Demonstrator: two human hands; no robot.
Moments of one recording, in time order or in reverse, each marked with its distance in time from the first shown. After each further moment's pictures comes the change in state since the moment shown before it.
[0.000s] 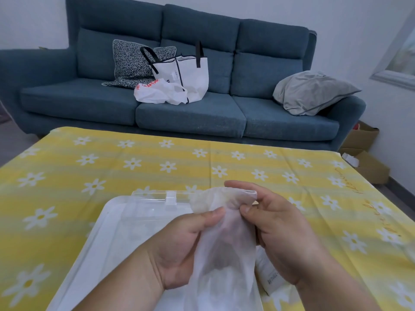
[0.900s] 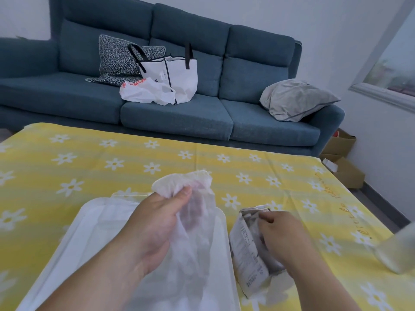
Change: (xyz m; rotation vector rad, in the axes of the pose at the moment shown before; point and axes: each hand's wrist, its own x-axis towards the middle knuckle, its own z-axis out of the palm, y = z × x) left_hand 0.008 0.019 0.024 0.362 0.720 0.333; right_hand 0.016 0.031 -0.067 -0.880 0.476 0.293
